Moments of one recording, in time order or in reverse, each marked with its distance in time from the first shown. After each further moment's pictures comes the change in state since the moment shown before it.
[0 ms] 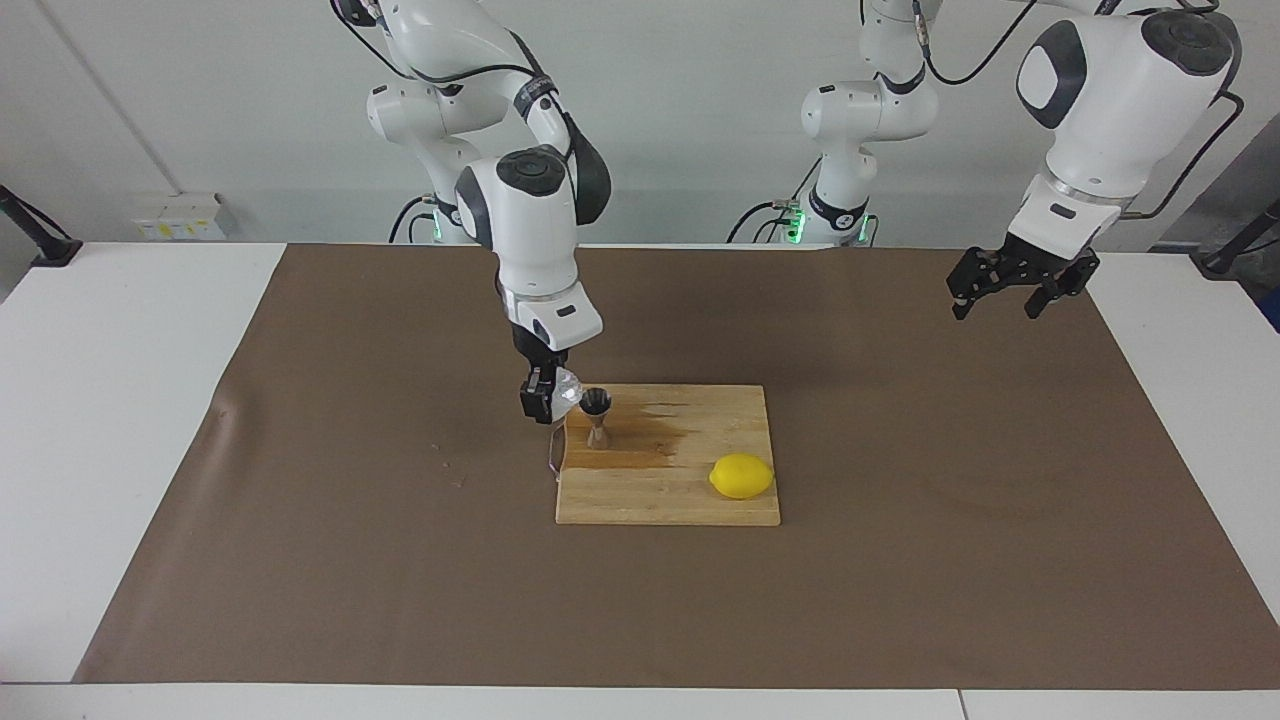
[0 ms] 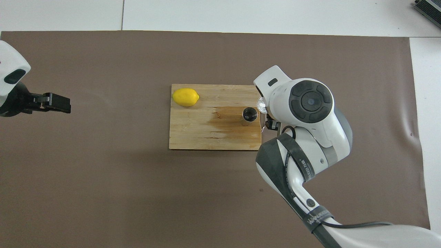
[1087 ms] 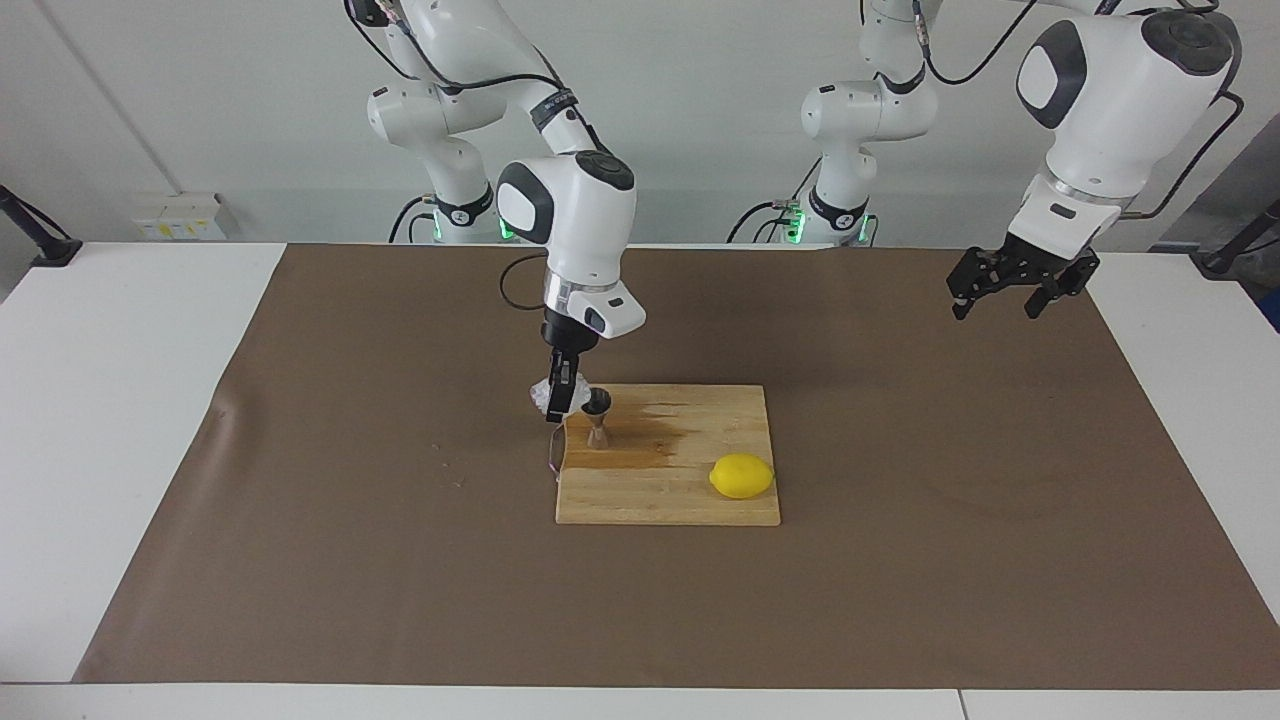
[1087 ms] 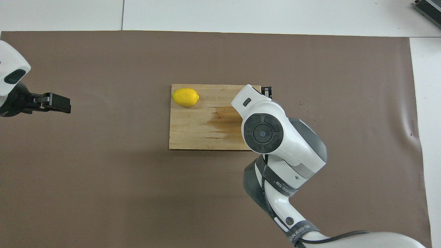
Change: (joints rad) left arm 0.000 0.000 0.000 0.000 0.000 0.000 0.000; right arm 0.076 0.003 0.000 -0.048 -0.294 0.003 0.086
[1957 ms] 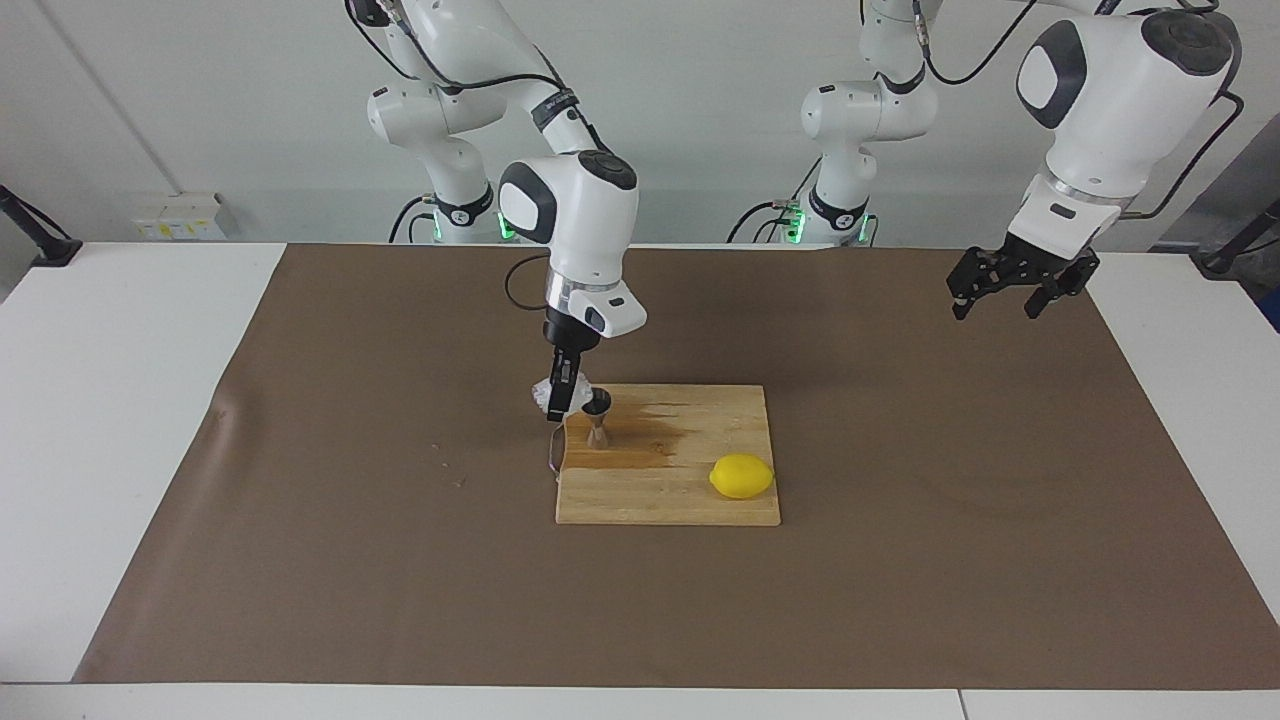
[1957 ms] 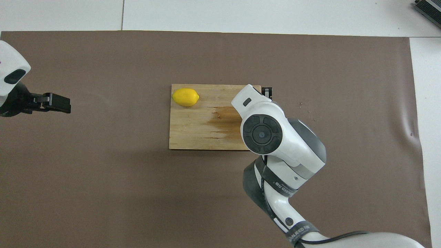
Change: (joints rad) left arm 0.000 0.000 0.000 0.000 0.000 0.000 0.000; right arm 0.001 -0.002 0.000 -0.001 0.005 0.001 0.054
